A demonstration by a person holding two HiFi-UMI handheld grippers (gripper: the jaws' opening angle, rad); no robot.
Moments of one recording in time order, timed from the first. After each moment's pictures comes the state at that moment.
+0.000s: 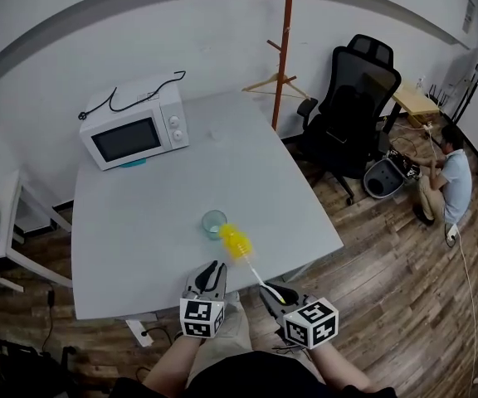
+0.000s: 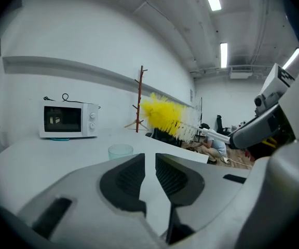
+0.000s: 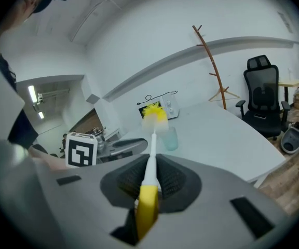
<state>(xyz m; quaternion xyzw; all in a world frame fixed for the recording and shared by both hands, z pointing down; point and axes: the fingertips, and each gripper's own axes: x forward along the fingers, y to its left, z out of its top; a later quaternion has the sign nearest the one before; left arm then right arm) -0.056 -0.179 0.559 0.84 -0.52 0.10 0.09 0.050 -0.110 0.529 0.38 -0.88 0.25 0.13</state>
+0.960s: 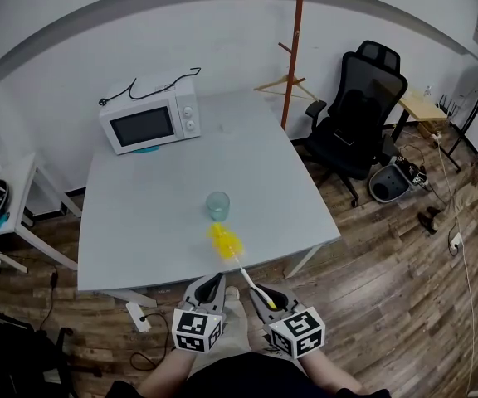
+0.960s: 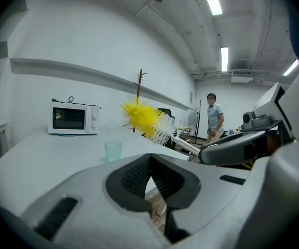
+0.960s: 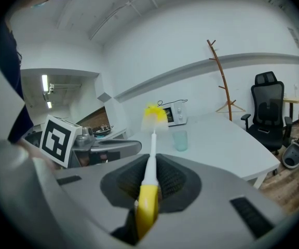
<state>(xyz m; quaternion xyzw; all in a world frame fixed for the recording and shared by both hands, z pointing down) -0.039 -0.071 0.524 0.84 -0.52 0.09 0.11 0.038 -0.039 0.512 0.37 -0.91 0.18 0.12</state>
